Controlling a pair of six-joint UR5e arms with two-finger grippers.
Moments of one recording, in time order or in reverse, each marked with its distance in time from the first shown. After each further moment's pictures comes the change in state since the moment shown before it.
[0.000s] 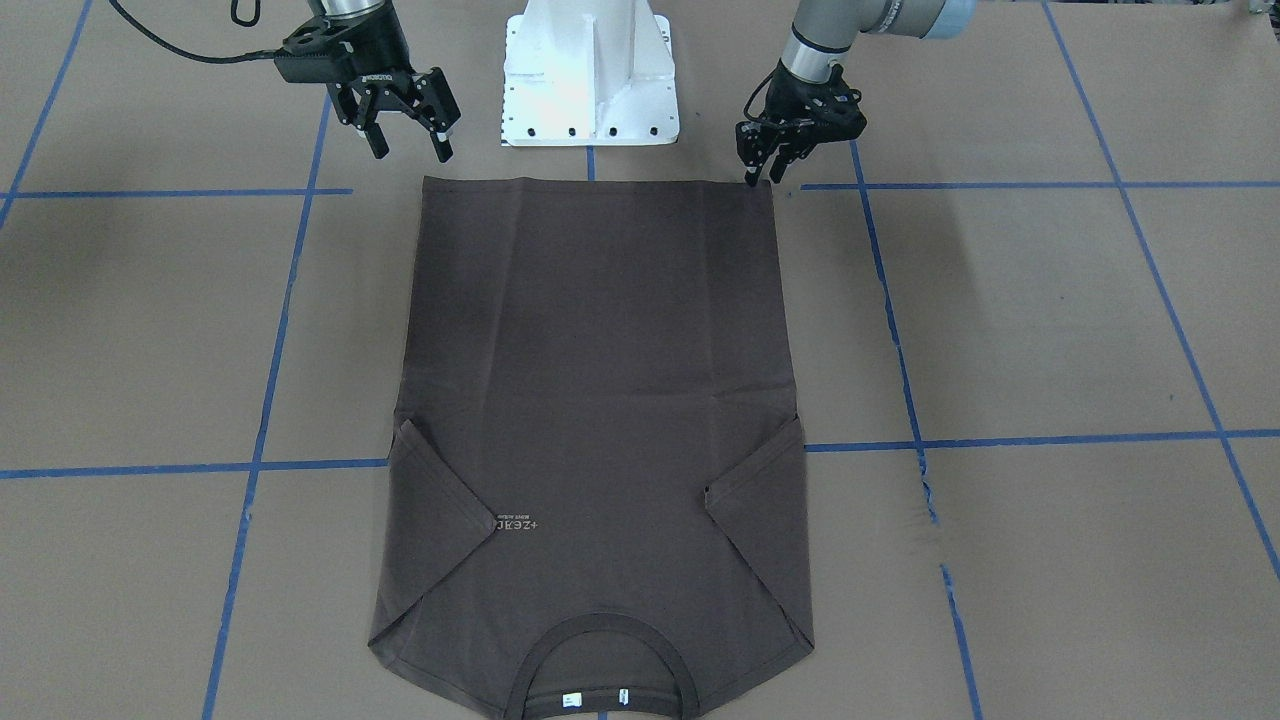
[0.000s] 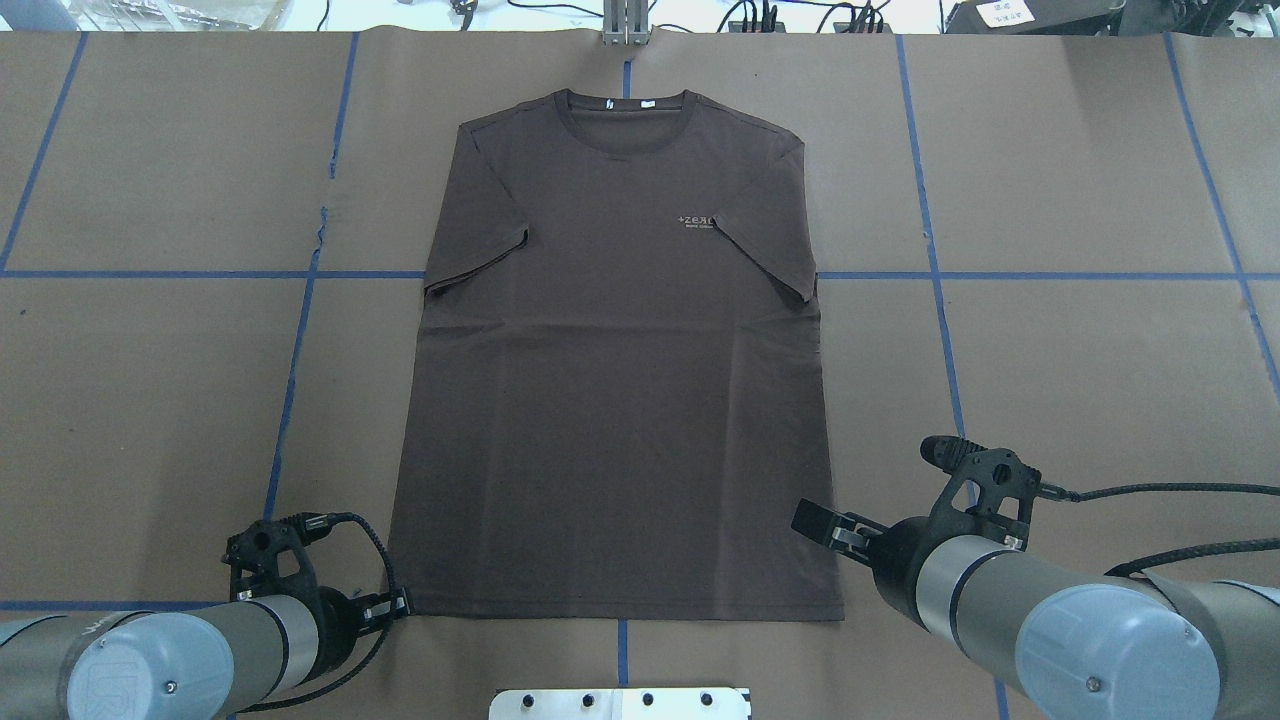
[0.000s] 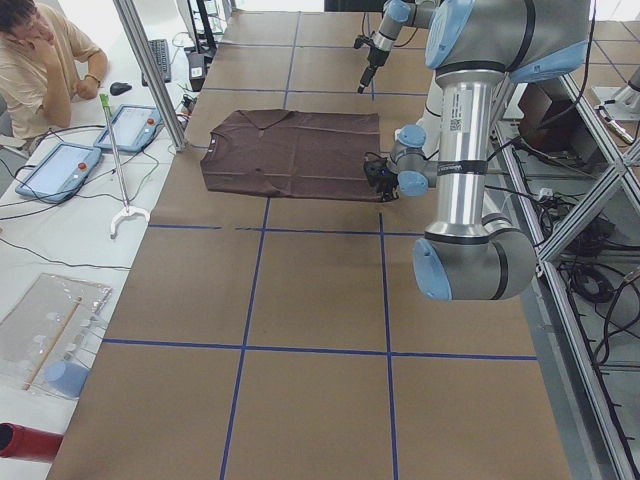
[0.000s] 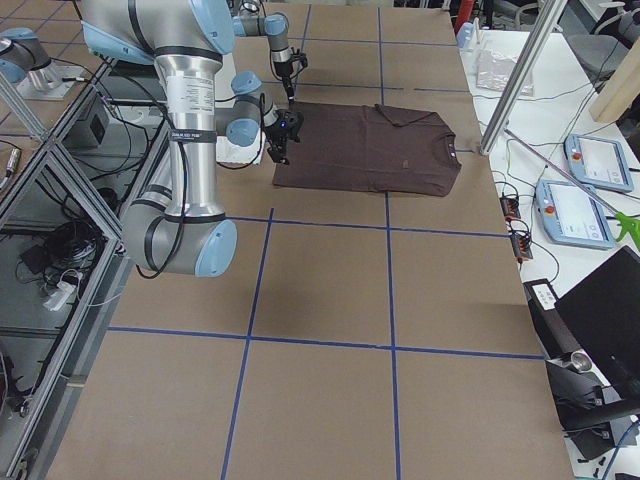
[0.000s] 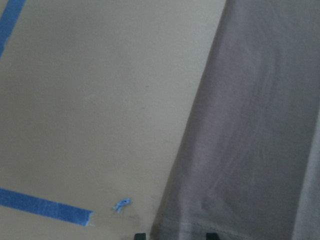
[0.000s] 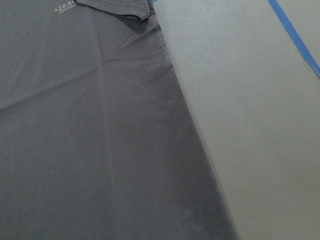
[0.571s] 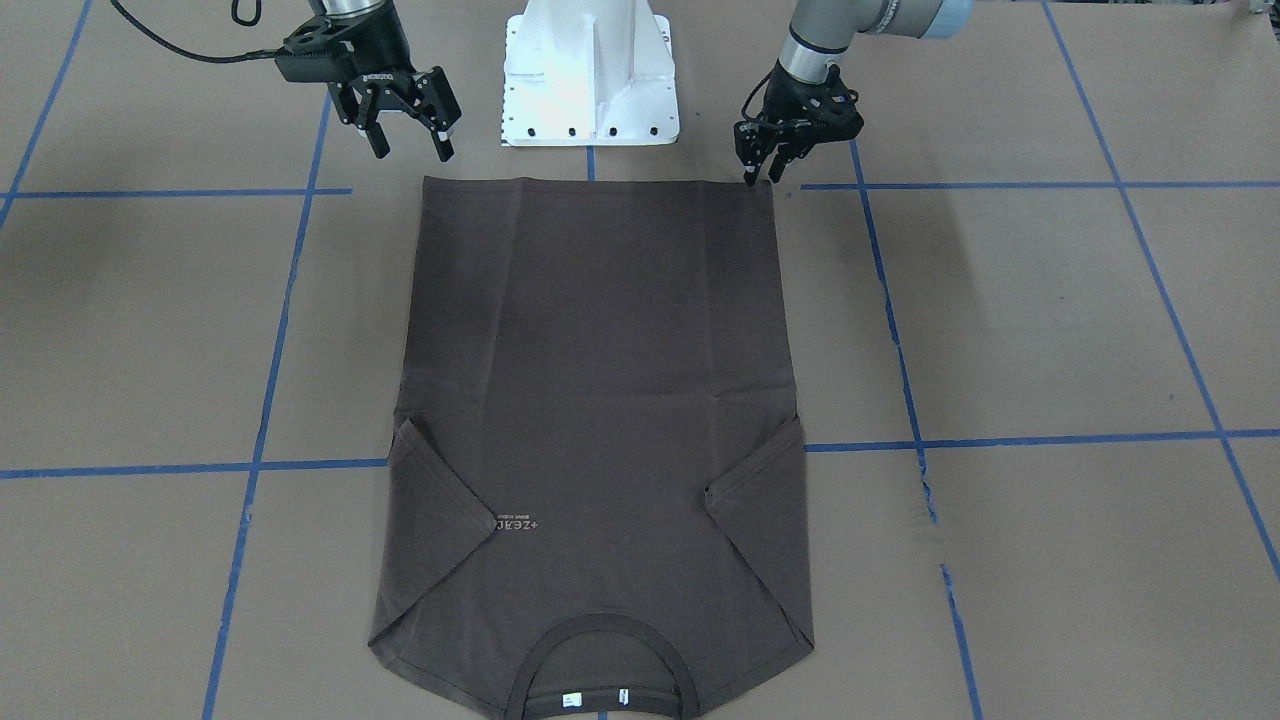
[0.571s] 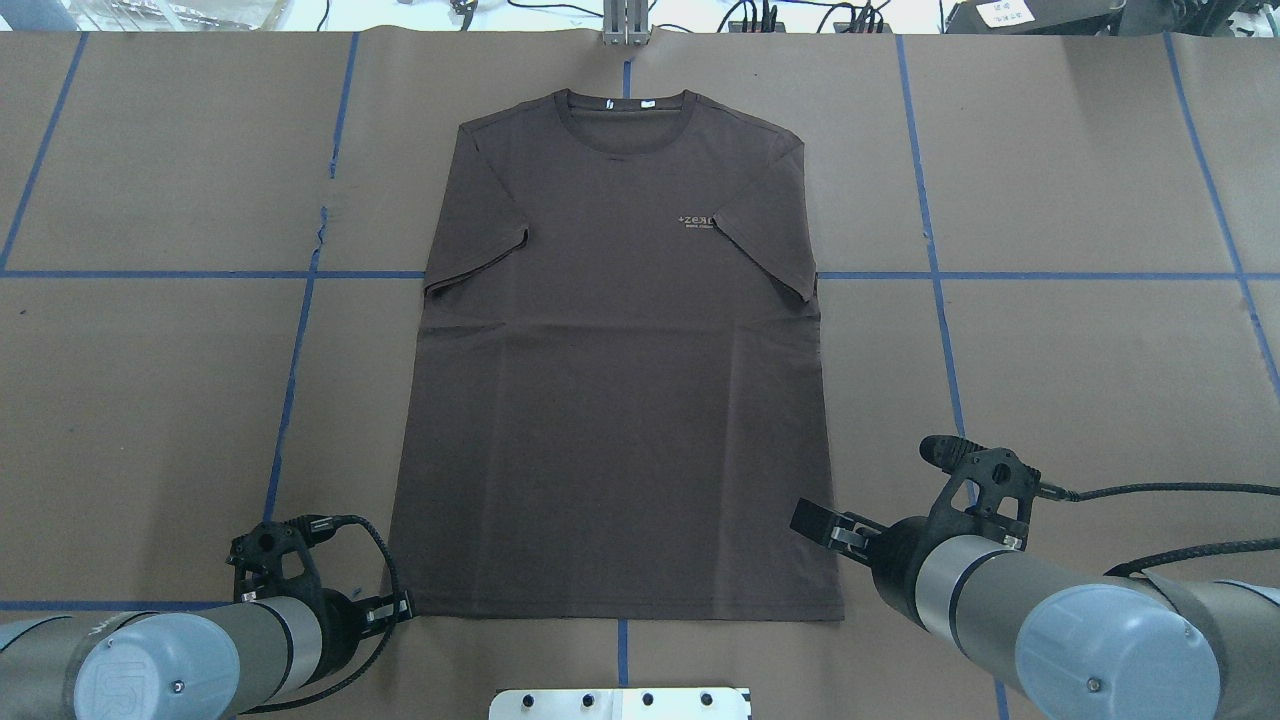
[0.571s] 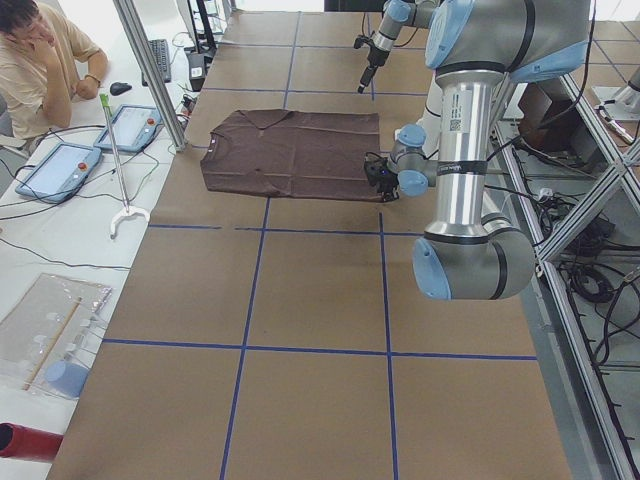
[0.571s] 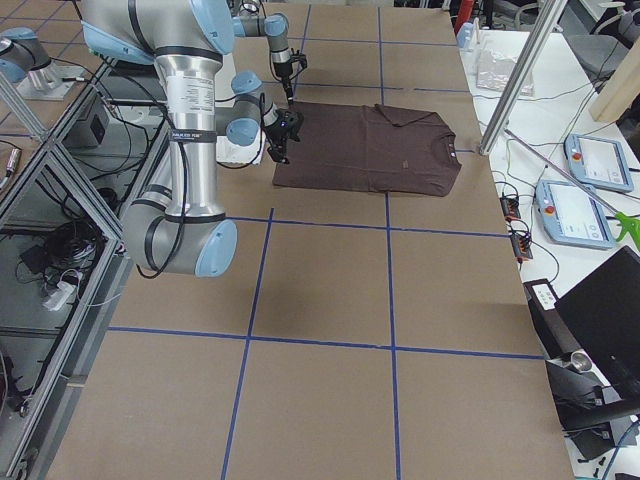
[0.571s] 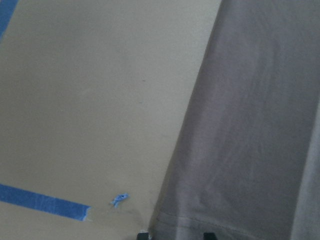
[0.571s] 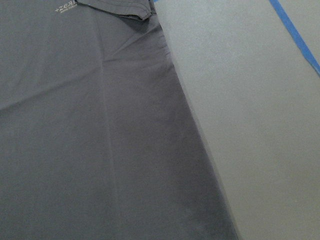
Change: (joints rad) left arm 0.002 -0.006 0.003 0.012 -0.007 0.010; right arm 0.000 0.002 0.001 0.000 -0.001 0.000
